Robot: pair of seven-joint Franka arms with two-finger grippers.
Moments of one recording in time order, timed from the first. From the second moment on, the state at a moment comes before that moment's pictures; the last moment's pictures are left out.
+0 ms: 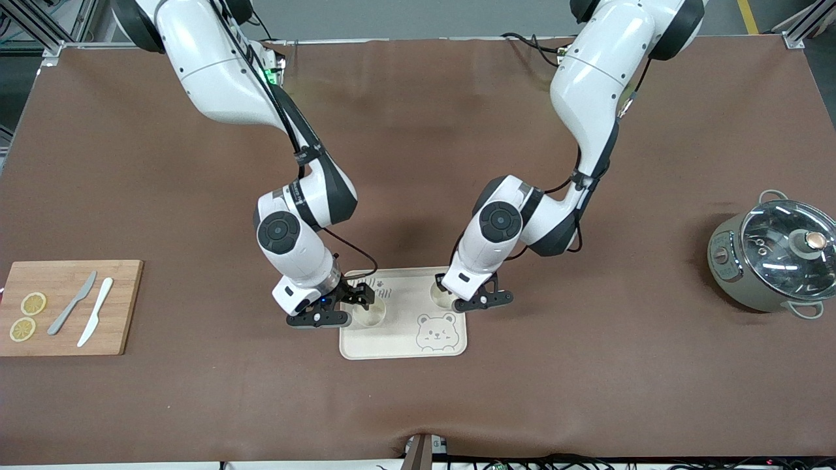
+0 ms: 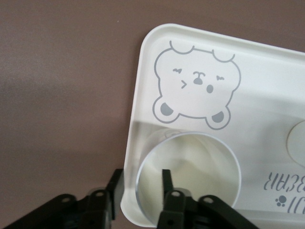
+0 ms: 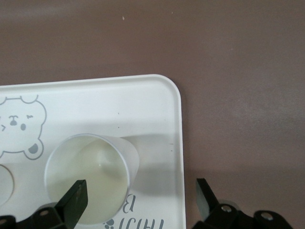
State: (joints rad) left arm -0.52 0.83 -0.09 -1.40 0.00 2.39 -0.77; right arm 0.52 0.78 -0.07 -1.45 0.14 2.44 0.38
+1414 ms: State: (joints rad) left arm -0.47 0.71 -0.05 -1.29 0.01 2.05 -0.62; right arm 0.55 0.84 -0.07 -1.42 0.14 2.50 0.41
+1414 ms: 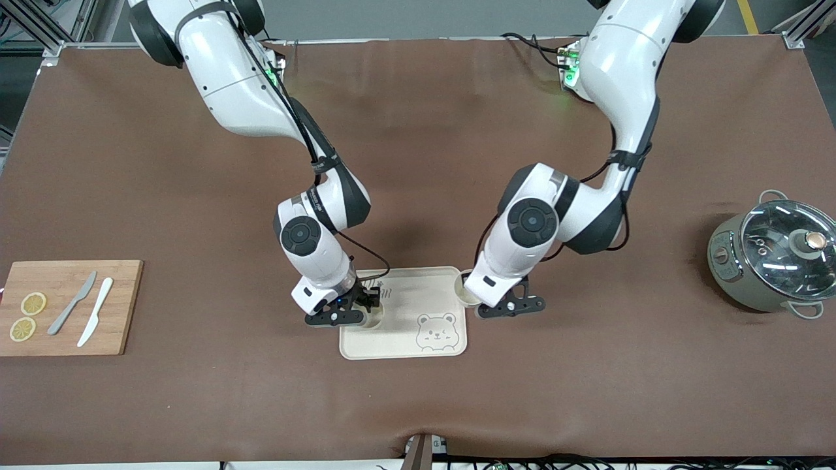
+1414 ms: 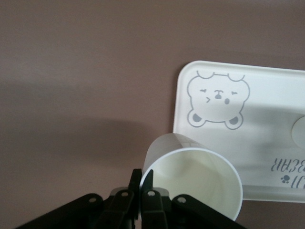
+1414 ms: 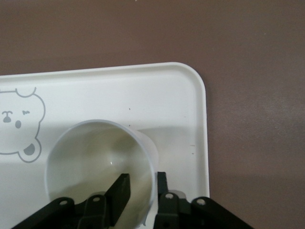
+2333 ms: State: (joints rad) left arm -0.21 0.59 -0.03 -1.30 0.01 1.87 -0.11; right arm 0.55 0.84 -0.08 -1.37 0.14 2.41 0.41
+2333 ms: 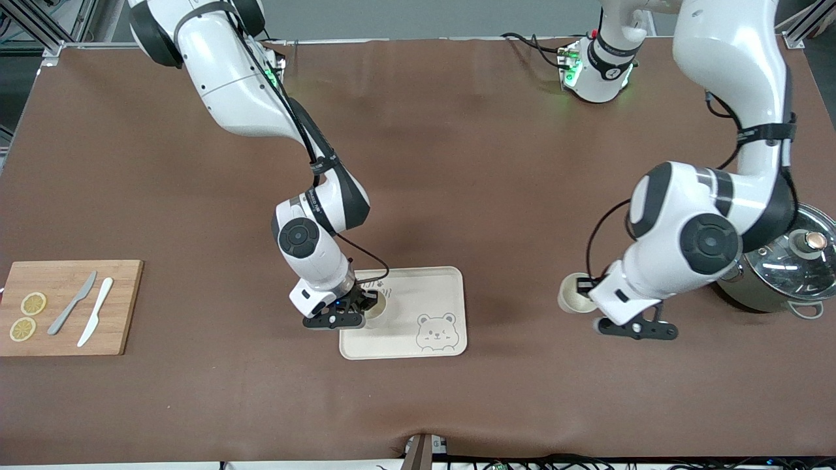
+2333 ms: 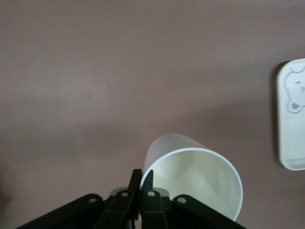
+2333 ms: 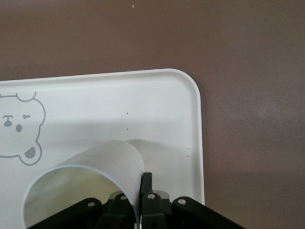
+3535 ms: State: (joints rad) left arm -0.04 0.77 -0.03 -1.32 0.01 1.98 0.08; right arm 0.14 0.77 -0.08 -1.12 0.16 1.89 -0.30
